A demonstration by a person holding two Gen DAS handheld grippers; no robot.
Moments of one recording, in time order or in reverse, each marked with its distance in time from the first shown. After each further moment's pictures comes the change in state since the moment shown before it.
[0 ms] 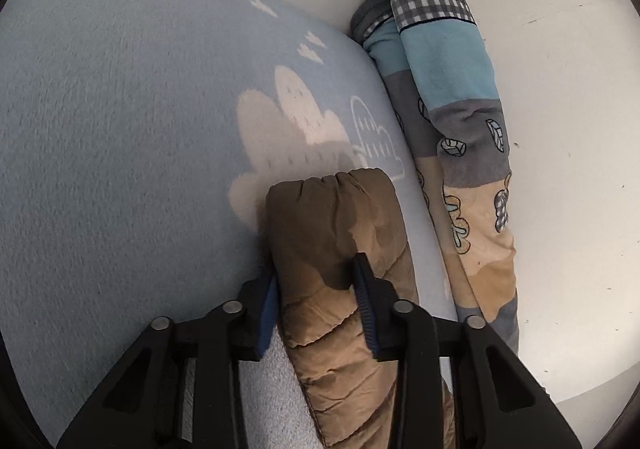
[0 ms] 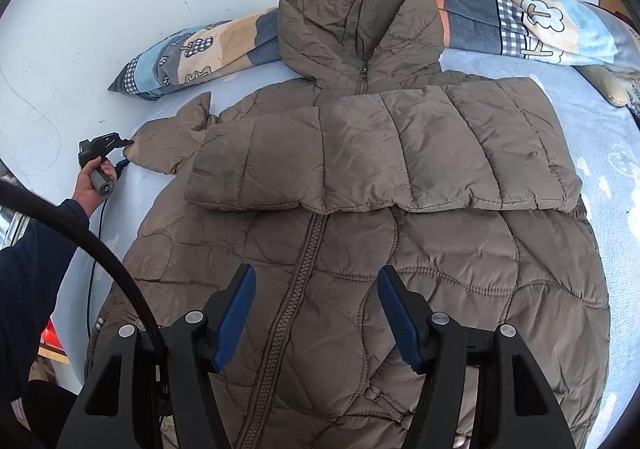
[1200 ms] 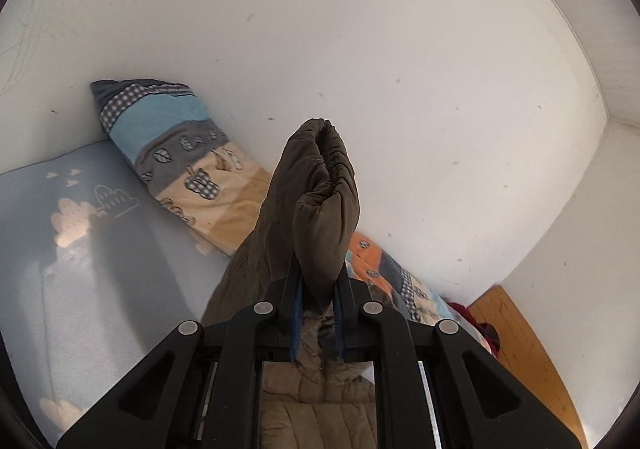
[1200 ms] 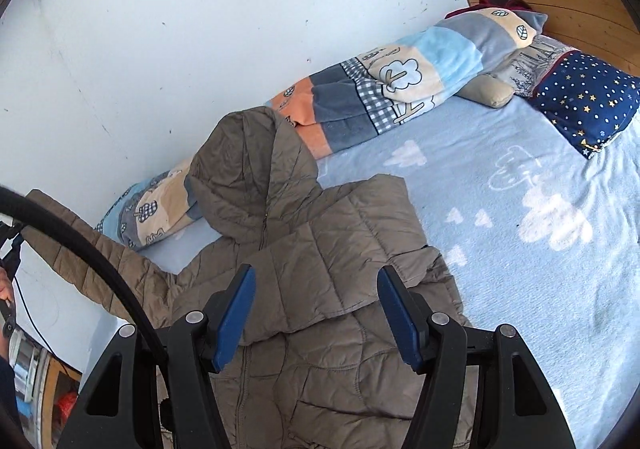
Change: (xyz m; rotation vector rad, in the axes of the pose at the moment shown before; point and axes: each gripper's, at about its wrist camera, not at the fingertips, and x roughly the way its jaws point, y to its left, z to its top) left arm -0.298 -0.311 -0.181 0.550 -0.052 -0.392; right arm -0.133 -0.110 0.018 0.362 -0.385 -0.087
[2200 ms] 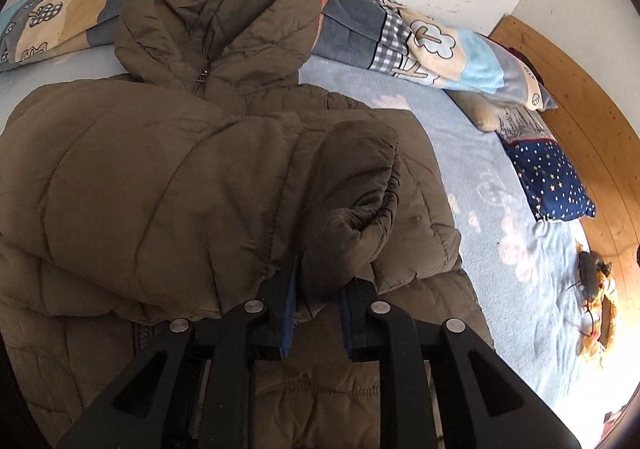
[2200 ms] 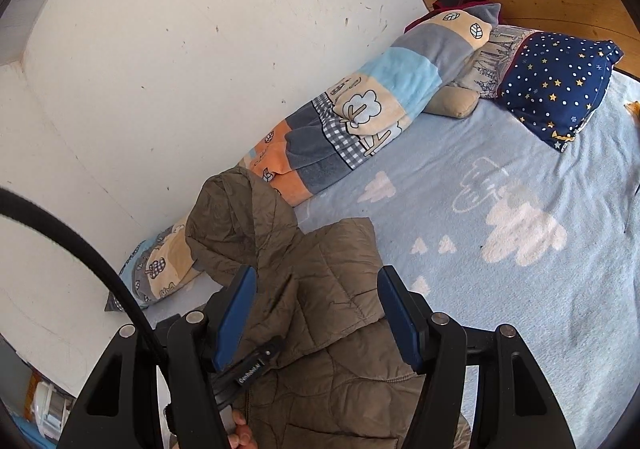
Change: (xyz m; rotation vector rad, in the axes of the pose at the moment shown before) left arm 0.190 -0.128 -0.414 0.405 0.659 0.087; right arm -0.034 -0.059 0.031 0.148 -0.095 0.037
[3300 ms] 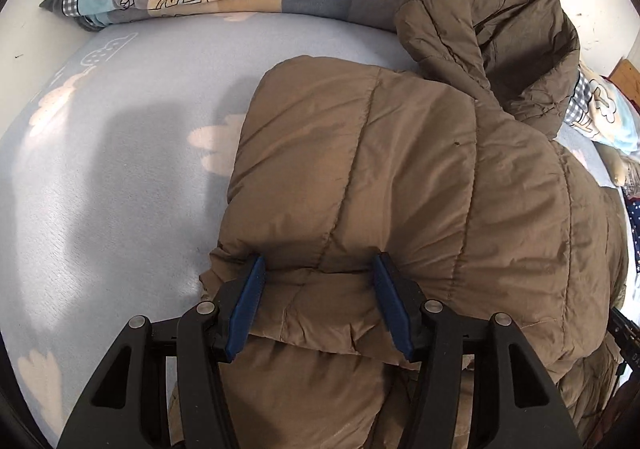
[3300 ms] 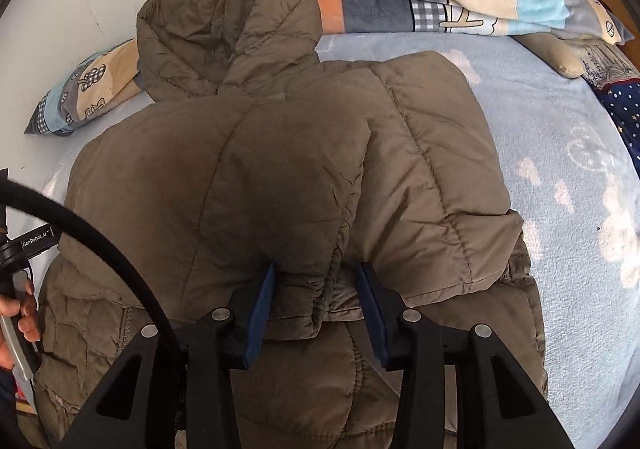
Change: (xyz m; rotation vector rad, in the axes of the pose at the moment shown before) left arm -0.031 0.269 0.026 -0.160 0.047 0.353; right arm 0.213 0.038 -0.106 -0.415 0.459 -0.191
